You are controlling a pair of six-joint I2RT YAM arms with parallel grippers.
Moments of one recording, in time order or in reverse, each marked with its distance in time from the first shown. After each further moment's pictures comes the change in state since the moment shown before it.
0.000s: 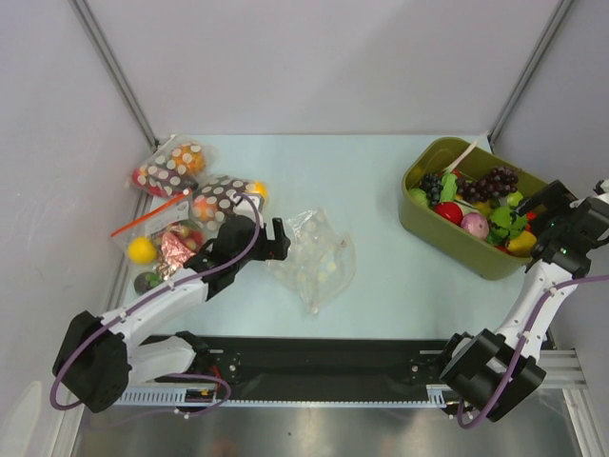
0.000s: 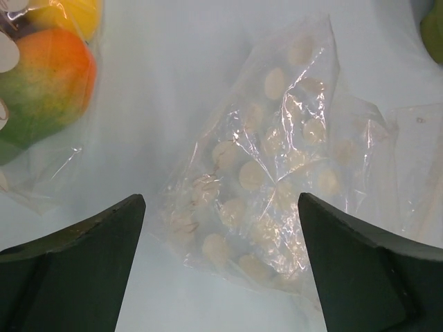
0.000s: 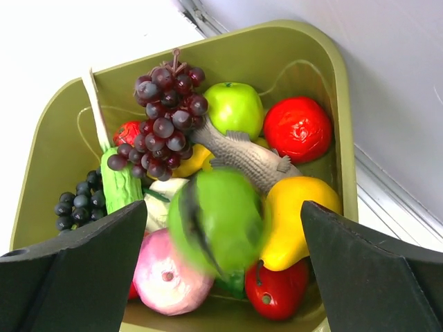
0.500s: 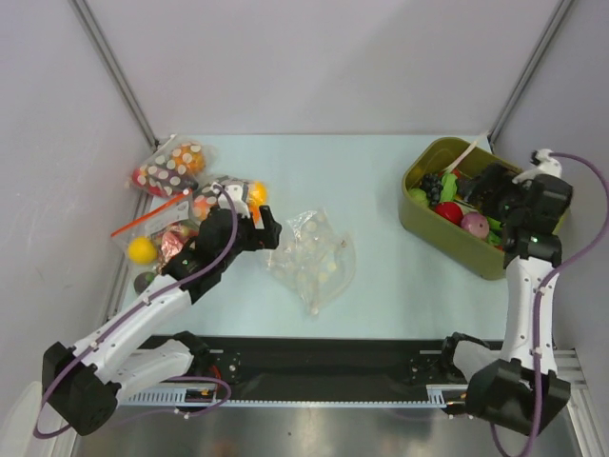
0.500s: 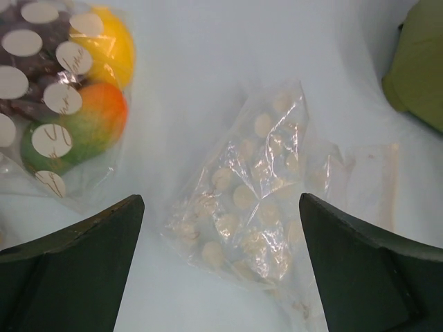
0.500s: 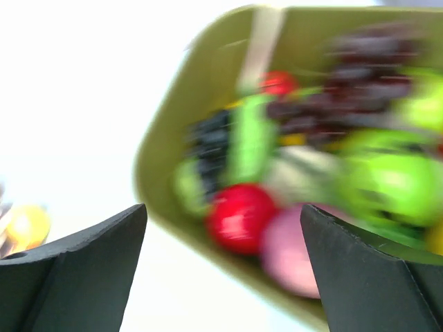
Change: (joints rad) left arm 0.001 -0.159 0.088 -0.143 -0.060 -0.002; right arm 0.293 -0.026 0.038 -0.026 -0.063 -0.005
